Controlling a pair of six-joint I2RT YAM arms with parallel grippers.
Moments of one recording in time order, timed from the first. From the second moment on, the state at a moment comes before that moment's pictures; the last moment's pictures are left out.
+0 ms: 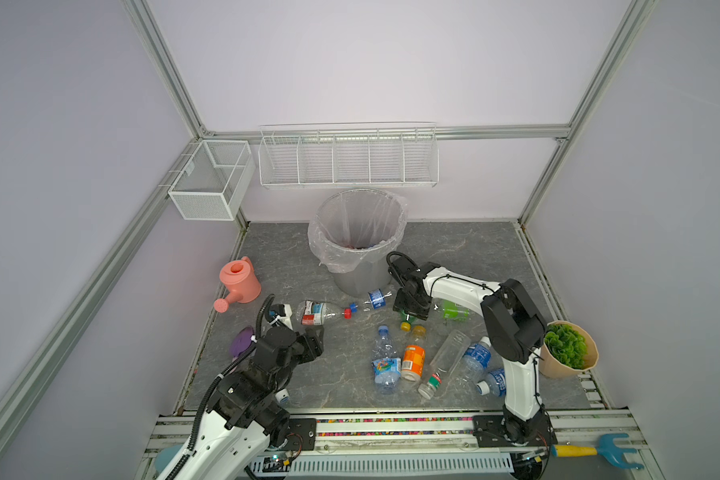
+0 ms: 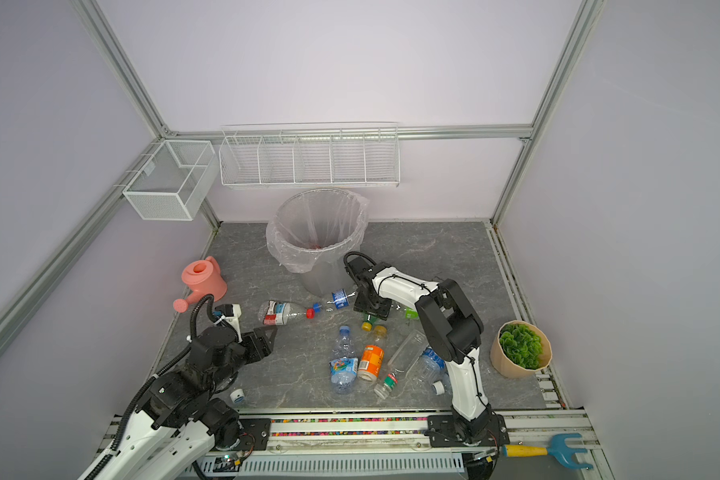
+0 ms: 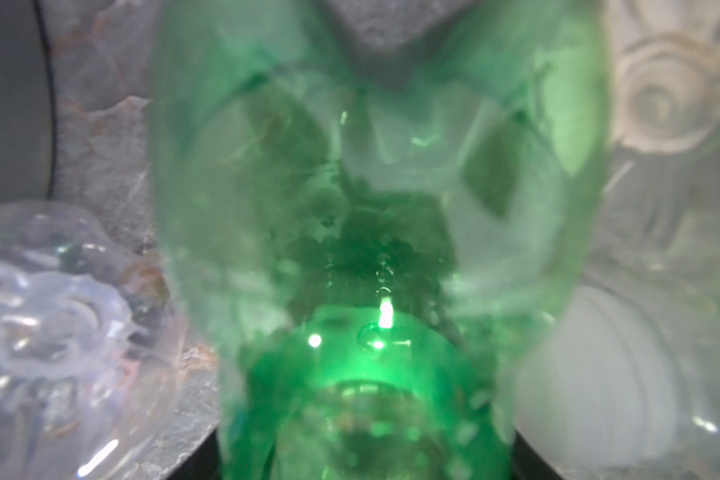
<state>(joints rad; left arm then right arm) -0.61 0.45 0.53 -0.69 -0.19 -0.71 0.68 2.03 1.46 -0.84 0.06 0.97</state>
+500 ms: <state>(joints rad) -0.61 0.45 0.53 -0.69 -0.19 -0.71 0.69 1.99 1.44 -0.85 0.07 0.96</state>
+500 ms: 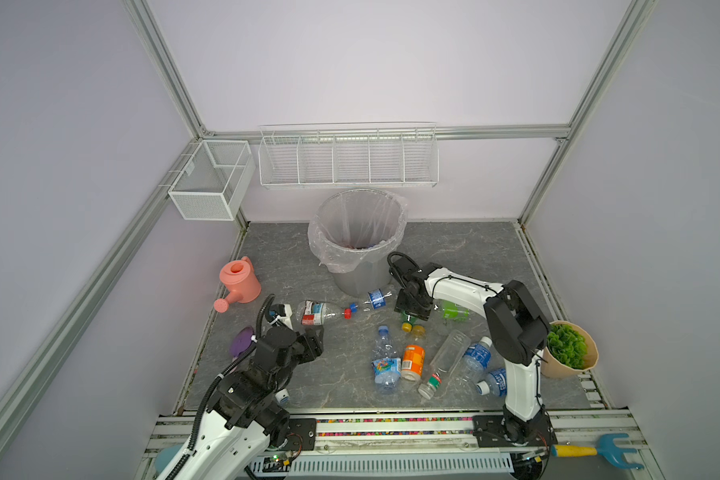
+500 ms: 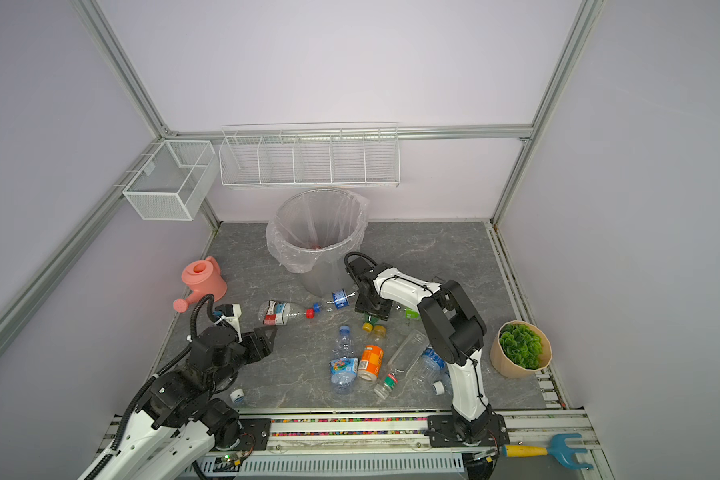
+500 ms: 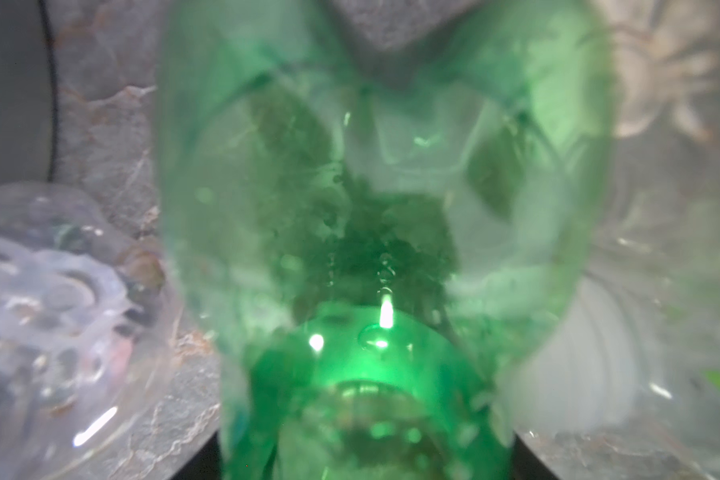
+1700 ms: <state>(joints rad) -0.61 0.46 0.53 -0.69 -0.19 -0.71 0.72 1.42 1.62 -1.06 0.33 0.72</state>
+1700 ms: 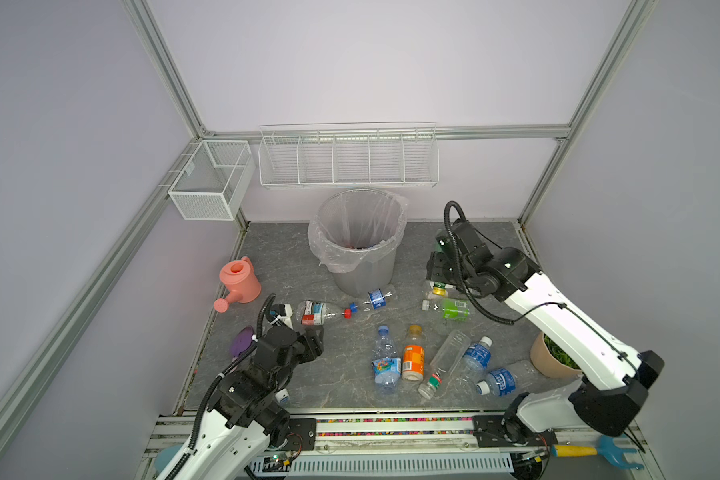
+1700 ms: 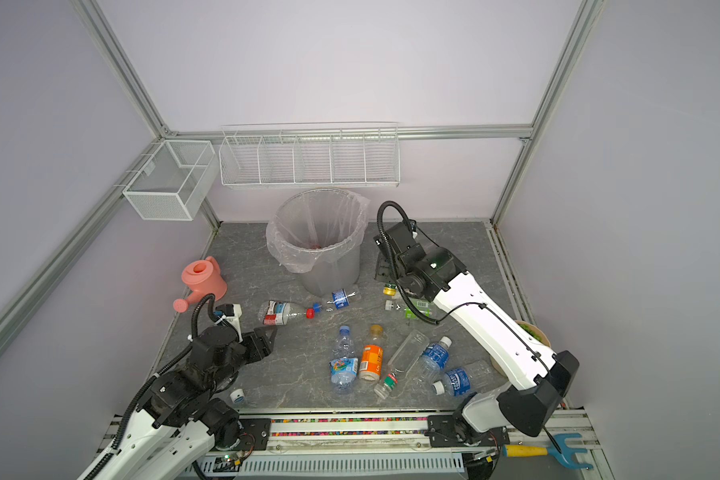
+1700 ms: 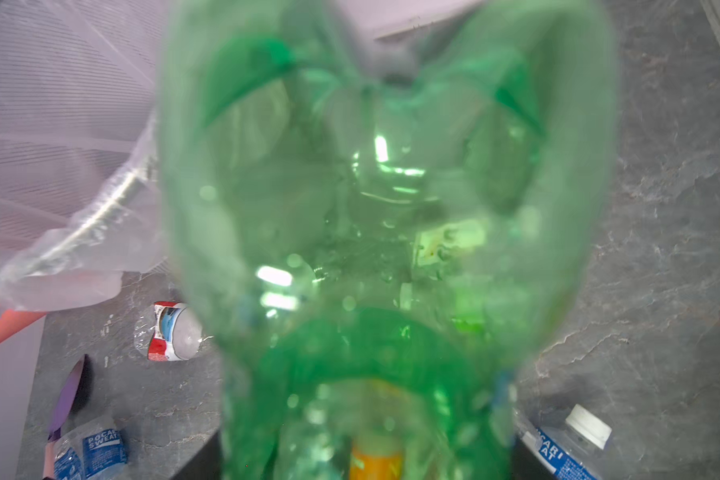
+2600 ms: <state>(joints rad) -0.61 0.49 0.53 -0.68 -0.19 -0.71 0.73 1.33 1.85 -0.83 0.23 0.41</state>
